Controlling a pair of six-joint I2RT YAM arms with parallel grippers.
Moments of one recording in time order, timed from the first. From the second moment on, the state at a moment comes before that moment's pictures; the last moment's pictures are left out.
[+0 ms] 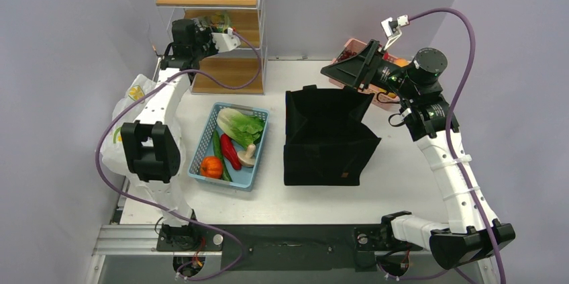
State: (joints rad) left arm -0.09 1.85 1.71 -0.22 0.18 1.16; right arm 0.24 1.17 1.40 -0.14 -0.82 0.89
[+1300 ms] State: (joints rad) left arm -0.21 1.30 1.58 -0.68 0.17 0.62; right arm 0.26 1.16 1.44 -0.49 -0.75 0.43
